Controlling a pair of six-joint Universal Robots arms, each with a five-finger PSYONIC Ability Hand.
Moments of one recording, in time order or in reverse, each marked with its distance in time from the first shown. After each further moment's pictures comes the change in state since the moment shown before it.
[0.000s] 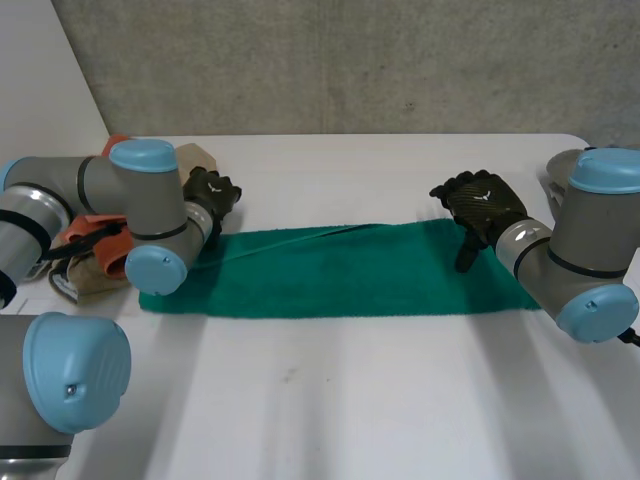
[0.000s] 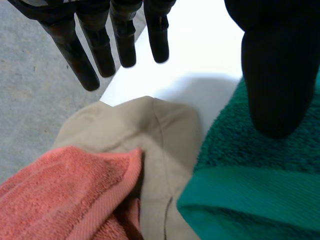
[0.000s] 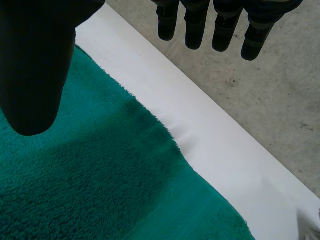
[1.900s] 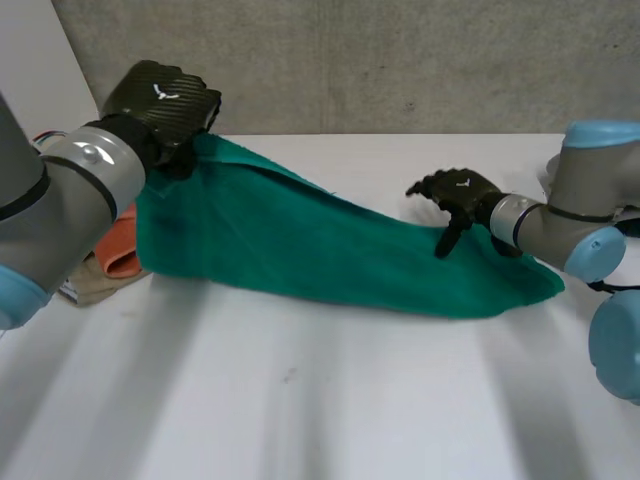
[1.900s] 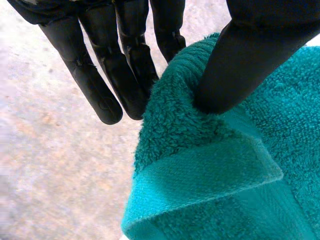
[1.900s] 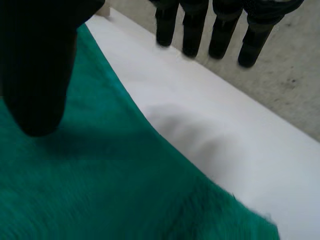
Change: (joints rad) left arm -0.032 0.998 -0.944 0.222 0.125 -0.142; right arm -0.069 0.521 -0.899 0.497 -0.306 0.061; left_hand 0.859 0.889 0.890 0.893 0.850; right_hand 0.128 0.144 0.140 0.127 0.131
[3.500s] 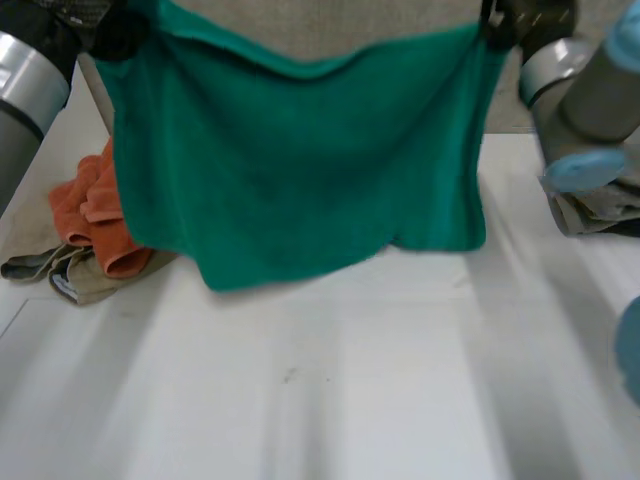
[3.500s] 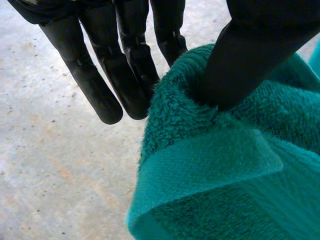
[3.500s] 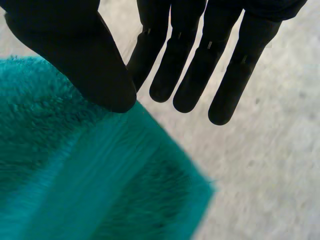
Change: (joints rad) left arm 0.164 0.076 0.013 0.365 0.191 -0.231; right arm 0.072 -0.286 -0.054 -0.501 0.409 0.403; left_hand 0.000 0.004 0.005 0.002 0.000; right_hand 0.790 0.829 0.834 0.854 0.818
